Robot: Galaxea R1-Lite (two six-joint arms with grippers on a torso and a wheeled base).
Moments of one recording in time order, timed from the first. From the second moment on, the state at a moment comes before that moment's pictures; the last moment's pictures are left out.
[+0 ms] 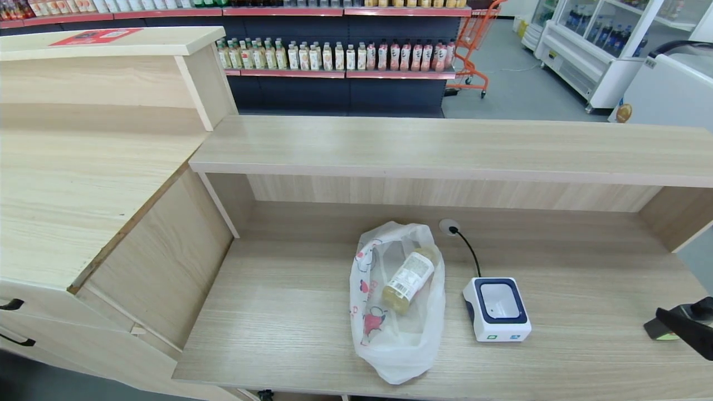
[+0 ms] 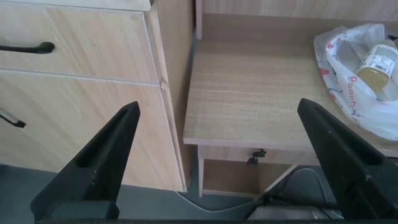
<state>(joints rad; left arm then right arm) 0.00 0.00 0.00 0.00 0.00 0.00 -0.30 0.87 -0.30 -0.24 0.23 -0.02</state>
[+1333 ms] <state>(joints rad) 0.00 0.00 0.00 0.00 0.00 0.01 -0.30 0.88 -0.33 -0.19 0.20 -0.03</state>
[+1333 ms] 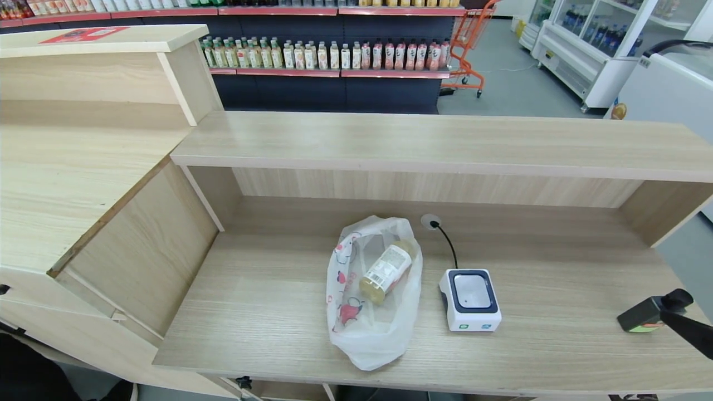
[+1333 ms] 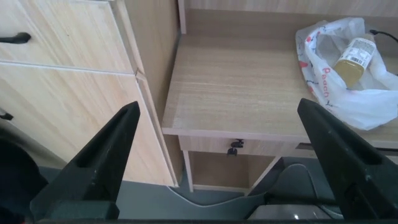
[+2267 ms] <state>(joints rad) 0.00 0.00 0.00 0.00 0.00 0.00 -0.29 0.87 -0.33 -0.06 0.15 -0.04</state>
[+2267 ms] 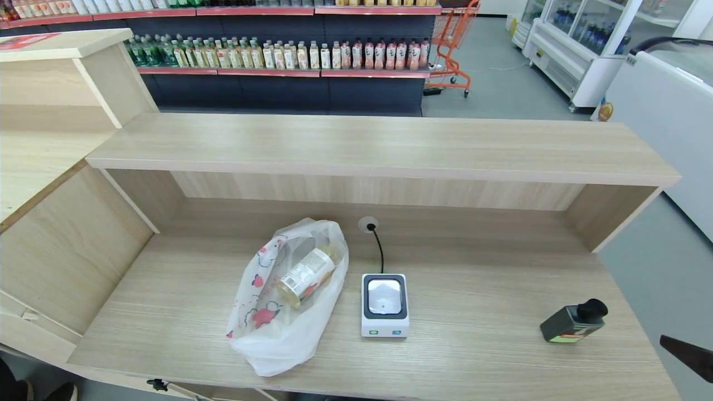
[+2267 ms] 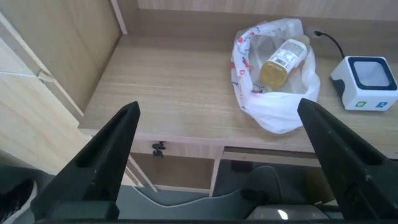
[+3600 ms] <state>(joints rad) 0.00 0.00 0.00 0.00 0.00 0.00 -0.28 1.04 -0.33 -0.02 -0.19 -0.41</state>
